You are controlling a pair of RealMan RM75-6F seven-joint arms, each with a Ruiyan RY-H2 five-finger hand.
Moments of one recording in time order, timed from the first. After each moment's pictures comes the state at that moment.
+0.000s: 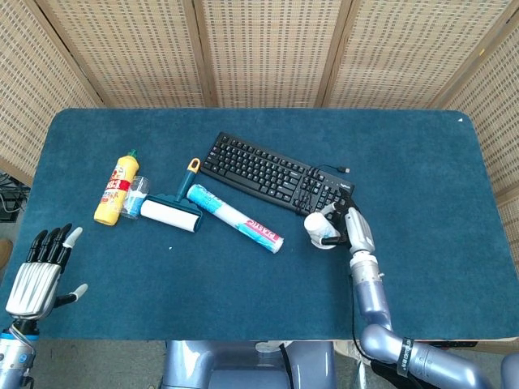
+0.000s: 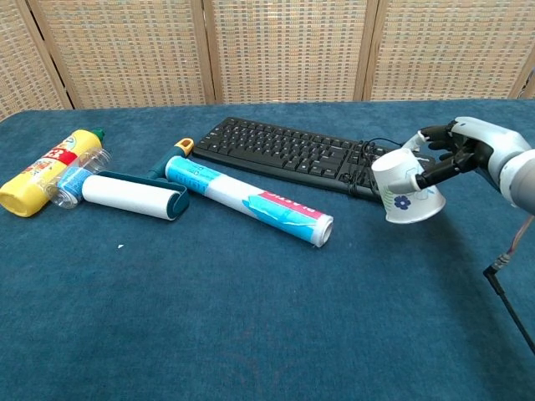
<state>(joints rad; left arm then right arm) -0.11 -1.25 -0.01 -1.59 1.56 1.48 0.19 0.51 -1.68 0.44 -1.53 -0.81 1.03 -0.01</state>
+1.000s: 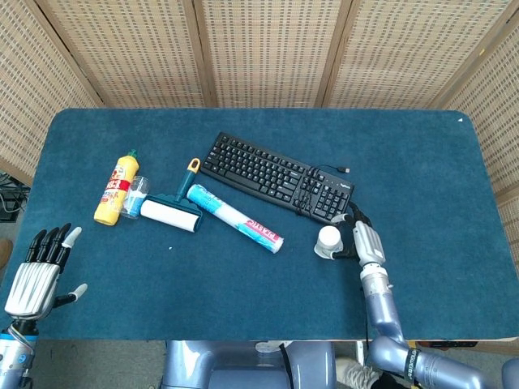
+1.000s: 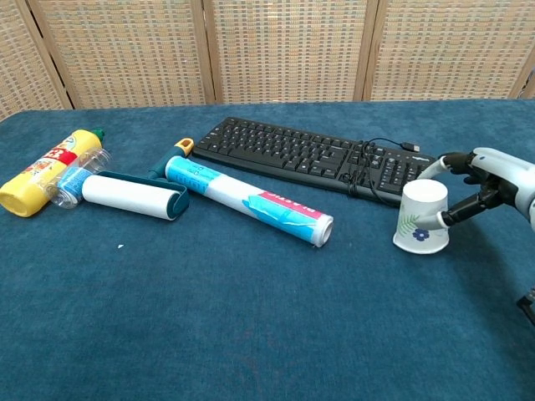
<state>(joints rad) -0.11 -1.24 -0.01 -1.59 1.56 1.49 0.19 0.48 -1.65 0.31 -1.48 -0.89 1.07 -0.04</state>
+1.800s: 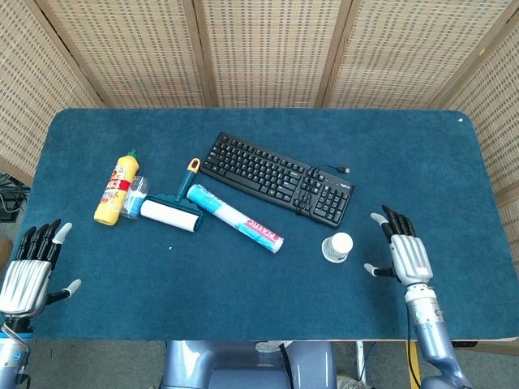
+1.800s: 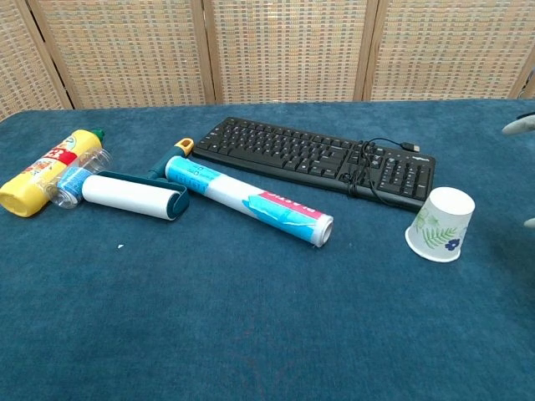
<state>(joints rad) -0.10 -1.25 -0.03 -1.58 1.54 1.51 0.18 0.31 -1.38 0.12 -1.59 -1.30 1.30 -0.07</state>
